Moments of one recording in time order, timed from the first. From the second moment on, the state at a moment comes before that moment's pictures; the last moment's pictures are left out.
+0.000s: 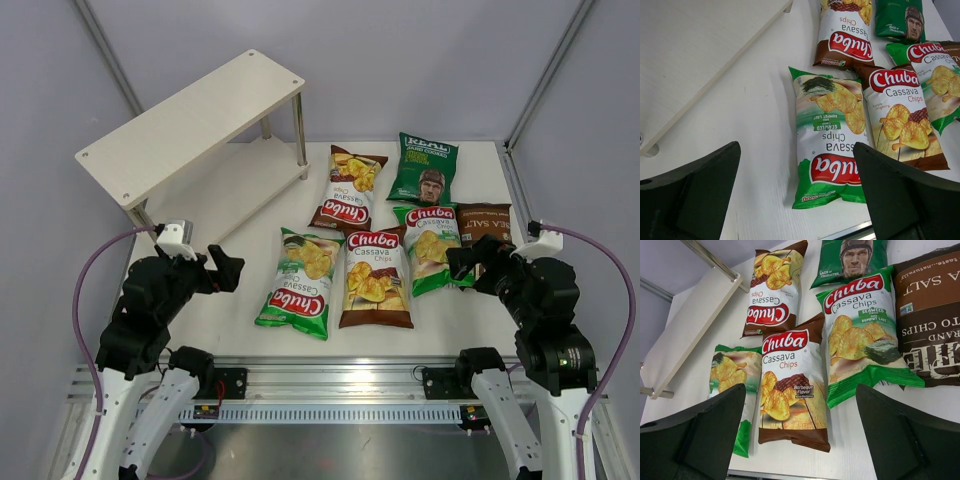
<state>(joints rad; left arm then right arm) -0.28 0.44 0.79 -0.69 0.08 -0.29 0.09 0.46 0.98 -0.84 -0.07 0.46</state>
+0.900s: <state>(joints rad) -0.28 0.46 0.79 -0.69 0.06 -0.29 0.51 0.83 0.52 -0.05 -0.36 0.96</state>
